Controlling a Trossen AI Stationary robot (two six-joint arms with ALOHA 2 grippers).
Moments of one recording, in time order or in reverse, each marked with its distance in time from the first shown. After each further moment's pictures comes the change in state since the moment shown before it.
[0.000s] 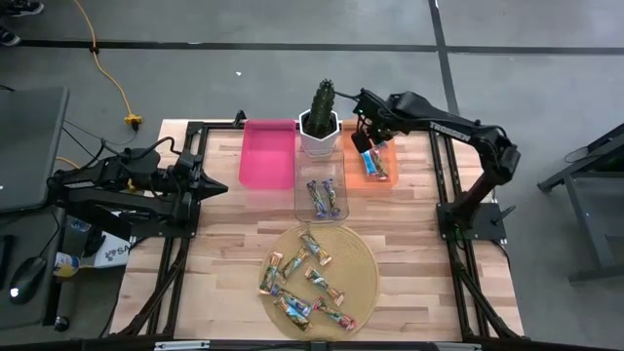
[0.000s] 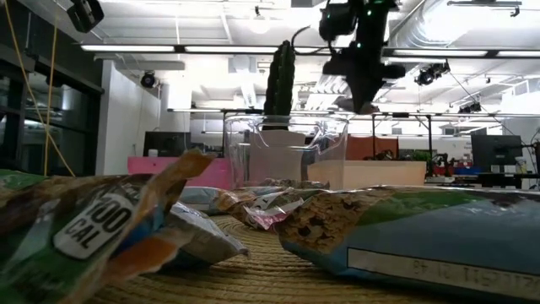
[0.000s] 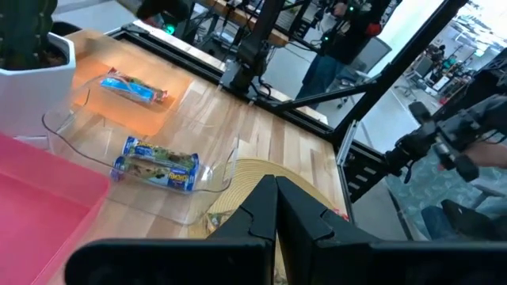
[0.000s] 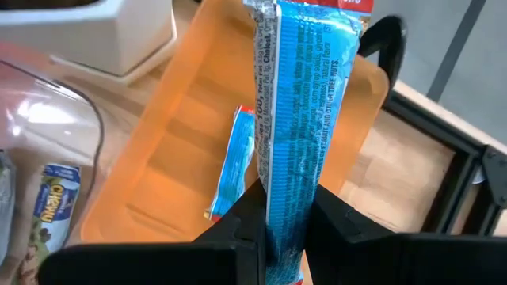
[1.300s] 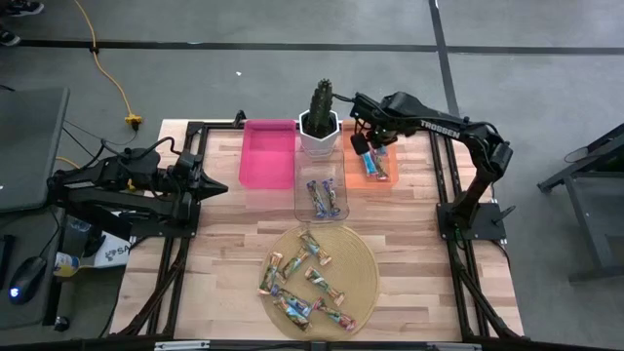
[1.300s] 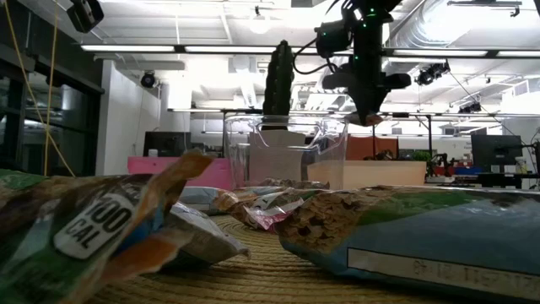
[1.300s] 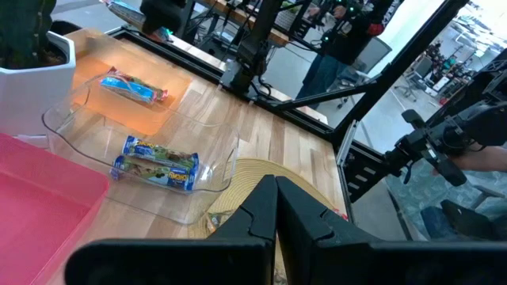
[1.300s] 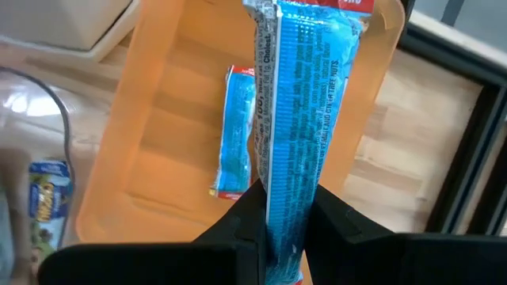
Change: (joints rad) left arm 0.000 0.000 0.000 -0.001 0.000 -0.004; right arm -0.020 0.057 -0.001 -0.080 -0.056 0.157
